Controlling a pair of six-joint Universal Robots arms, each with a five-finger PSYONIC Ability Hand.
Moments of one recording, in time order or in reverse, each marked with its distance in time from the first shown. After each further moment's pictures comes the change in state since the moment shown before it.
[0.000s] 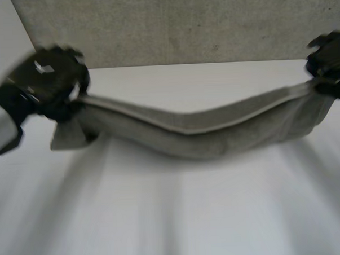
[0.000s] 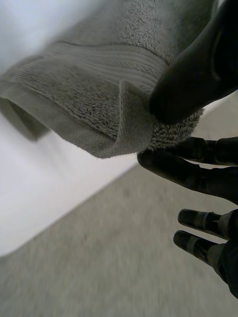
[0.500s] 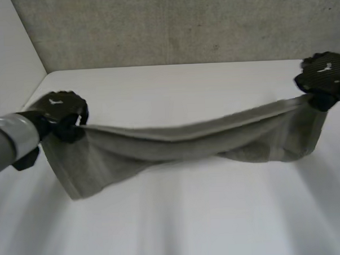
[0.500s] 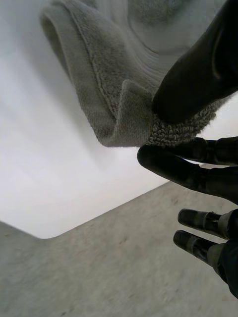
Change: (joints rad) left arm 0.025 -0.334 0.078 -0.032 -0.116 -0.020; right arm 0.166 0.233 -0.135 0.005 0.314 -0.217; left_hand 0.000 0.000 0.000 0.000 0.005; right_hand 0.000 0.000 0.000 0.000 0.011
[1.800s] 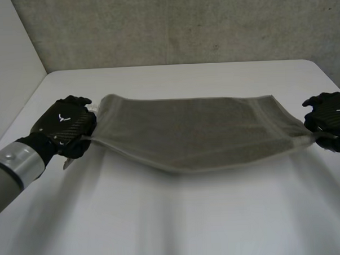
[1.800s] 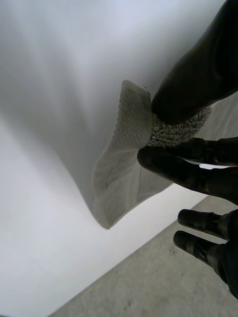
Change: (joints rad) left arm 0.062 0.169 -0.386 0.383 0.192 0.123; right arm -0.308 -0.151 0.392 0.066 -0.404 -0.152; left_hand 0.004 0.003 0.000 0.000 0.000; right_hand 0.000 0.005 0.000 0.000 0.000
